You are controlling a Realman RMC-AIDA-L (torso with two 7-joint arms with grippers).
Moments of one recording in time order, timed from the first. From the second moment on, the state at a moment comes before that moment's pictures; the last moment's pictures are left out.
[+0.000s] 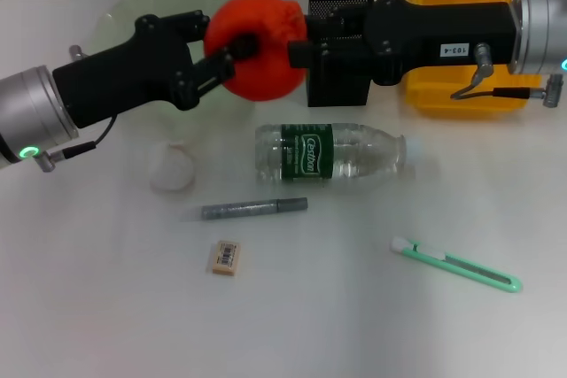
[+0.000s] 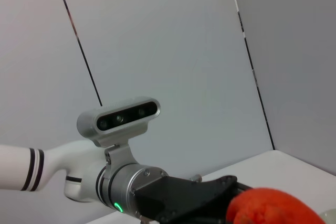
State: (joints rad) left arm -0.56 -2.07 0.77 0.48 1.58 1.56 -1.09; right arm 0.70 2.08 -0.89 -0.76 -1.77 -1.61 1.64
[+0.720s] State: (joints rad) left arm -0.59 -2.07 0.77 0.41 1.39 1.23 -1.09; right arm 0.59 2.07 -0.79 -0.77 -1.76 -1.56 1.63
